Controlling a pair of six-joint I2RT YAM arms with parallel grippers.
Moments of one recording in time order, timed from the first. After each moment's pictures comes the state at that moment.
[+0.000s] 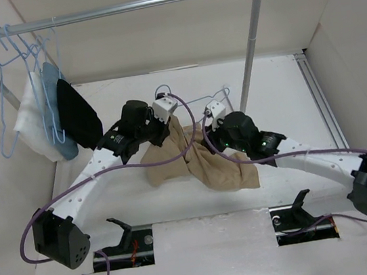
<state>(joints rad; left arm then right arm) -0.53 1.23 1.07 -0.48 0.22 0.18 0.82 1.22 0.84 -0.07 0.08 0.14</state>
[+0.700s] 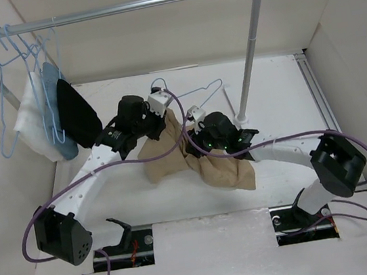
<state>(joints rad) -0.49 1.26 1.10 -0.45 0.20 0.19 0.83 1.53 0.92 0.07 -0.11 0.21</state>
